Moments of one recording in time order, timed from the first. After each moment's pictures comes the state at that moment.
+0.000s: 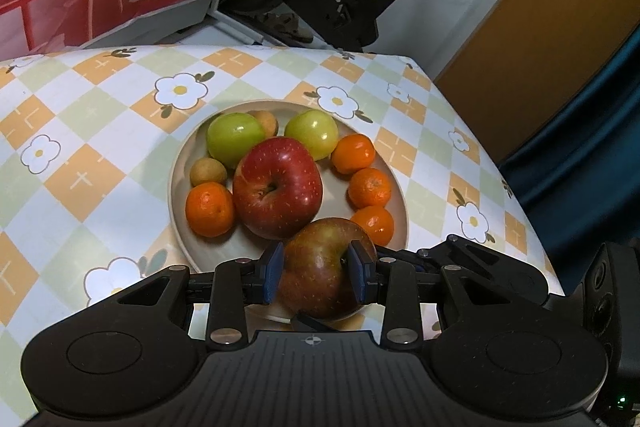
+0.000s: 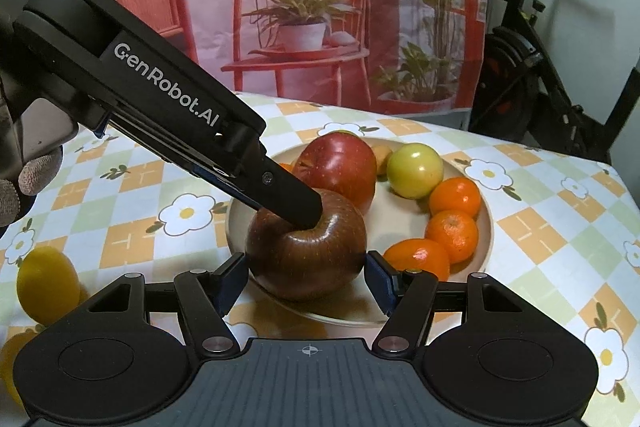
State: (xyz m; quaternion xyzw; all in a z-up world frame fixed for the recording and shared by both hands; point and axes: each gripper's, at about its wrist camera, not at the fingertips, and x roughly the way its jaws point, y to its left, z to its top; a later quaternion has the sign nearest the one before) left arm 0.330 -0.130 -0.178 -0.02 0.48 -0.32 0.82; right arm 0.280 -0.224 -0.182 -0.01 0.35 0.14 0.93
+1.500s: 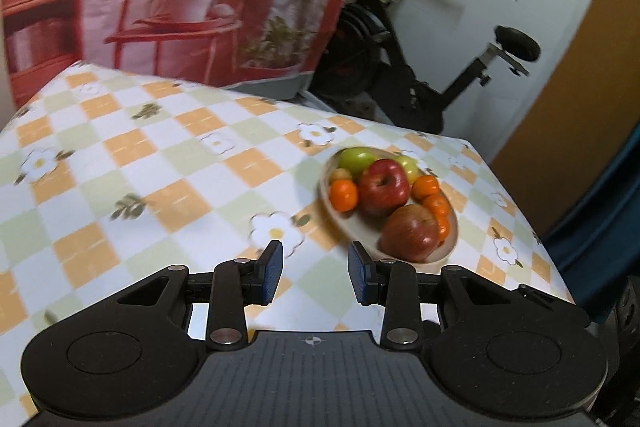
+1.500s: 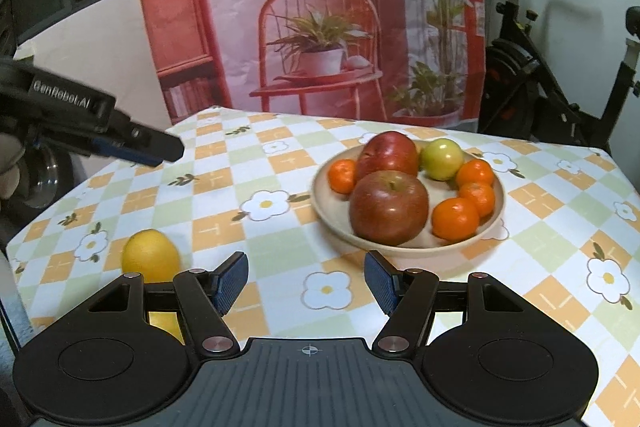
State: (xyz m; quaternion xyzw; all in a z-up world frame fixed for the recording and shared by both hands) left arm 0.214 0.000 -0.138 -0.08 0.37 -0.20 0.90; right arm 0.187 -0.196 -0.154 0.03 0.32 0.15 0.94
